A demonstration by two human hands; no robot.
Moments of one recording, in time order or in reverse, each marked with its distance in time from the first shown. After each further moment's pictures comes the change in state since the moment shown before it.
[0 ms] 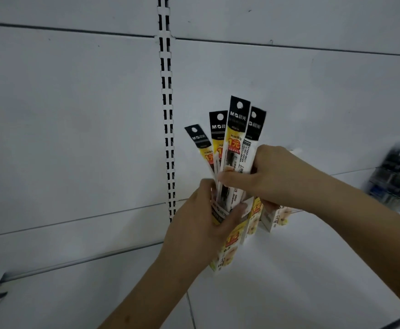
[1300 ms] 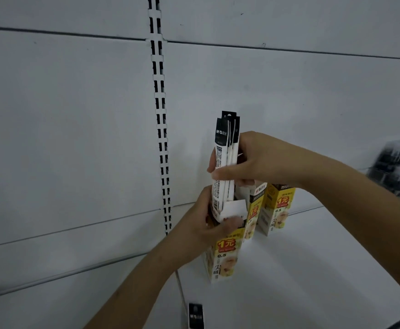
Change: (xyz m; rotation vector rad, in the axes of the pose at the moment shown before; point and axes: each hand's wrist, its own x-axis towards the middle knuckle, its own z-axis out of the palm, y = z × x) left_hand 0.021 -0.025 0.006 -0.559 -0.429 -0.068; right_hand 0.034 0.008 -0.016 0.180 -0.173 -0.176
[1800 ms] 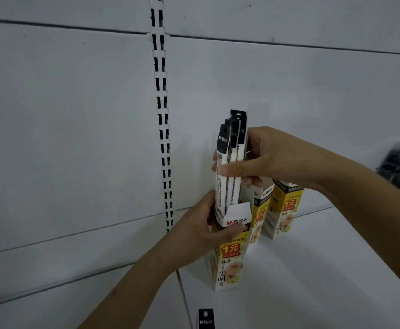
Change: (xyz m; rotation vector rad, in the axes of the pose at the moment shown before) left_hand 0.008 -0.006 -0.013 0.065 -0.027 0.001; right_hand 0.004 0.002 -0.002 0.154 0.027 -0.013
